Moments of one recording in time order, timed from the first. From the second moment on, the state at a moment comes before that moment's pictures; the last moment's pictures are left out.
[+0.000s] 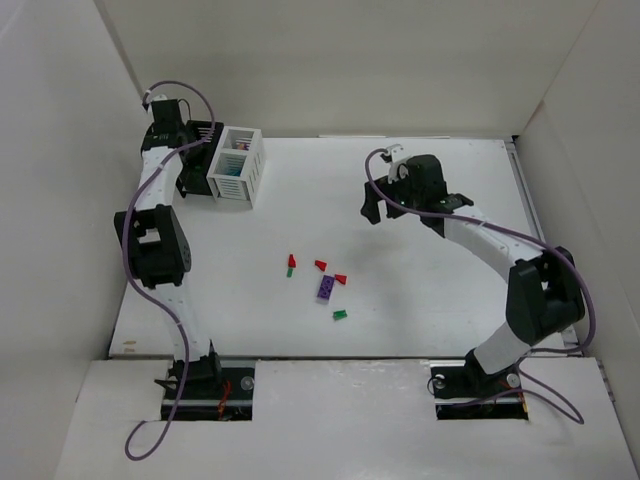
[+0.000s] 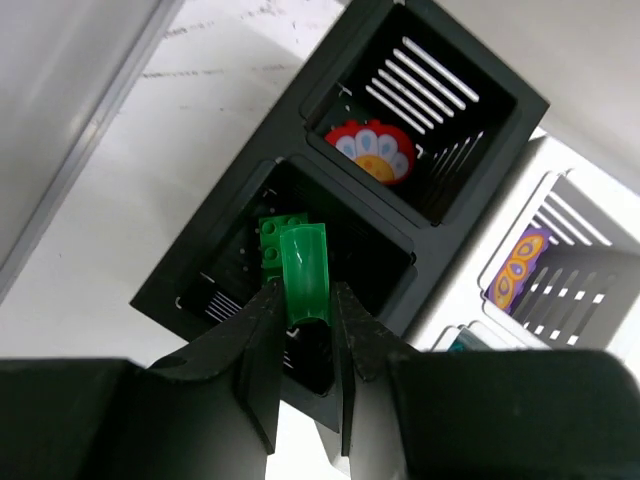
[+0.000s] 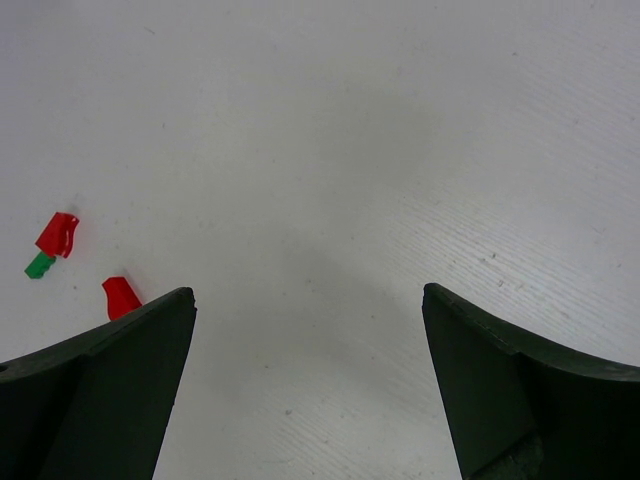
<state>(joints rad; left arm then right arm) 0.14 2.04 1.87 -0.47 -0.14 -0.39 0.39 1.59 1.15 -0.14 -0.23 0.04</state>
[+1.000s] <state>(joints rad) -0.12 1.55 1.32 -0.36 -0.04 -0.44 0.39 1.44 1.02 -0.12 -0.24 0.03</state>
